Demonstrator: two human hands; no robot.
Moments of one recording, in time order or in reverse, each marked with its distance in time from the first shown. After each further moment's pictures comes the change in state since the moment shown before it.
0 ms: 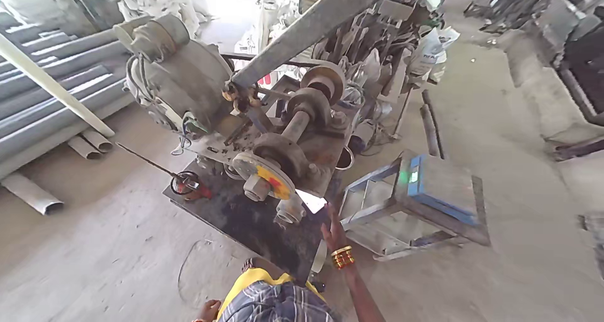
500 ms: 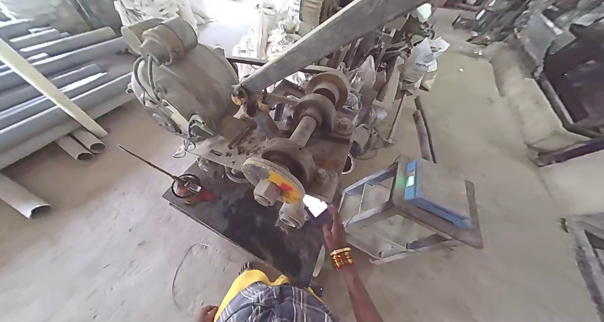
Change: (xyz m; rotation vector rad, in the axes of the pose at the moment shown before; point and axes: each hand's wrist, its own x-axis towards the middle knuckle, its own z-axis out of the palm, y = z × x) left_hand 0.018 -0.013 -0.011 0.079 -0.017 0.036; right_hand 0.008 -0.002 0.009 -0.015 0.128 0.005
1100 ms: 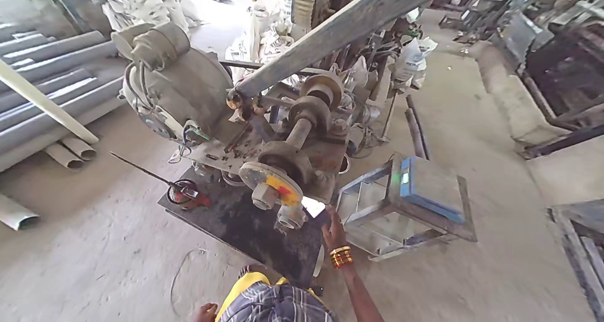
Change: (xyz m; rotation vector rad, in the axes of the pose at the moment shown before) left_hand 0.019 0.004 -0.010 -0.092 0.002 -0.036; right_hand 0.000 -0.004 -0.004 -0.030 -0.011 0.018
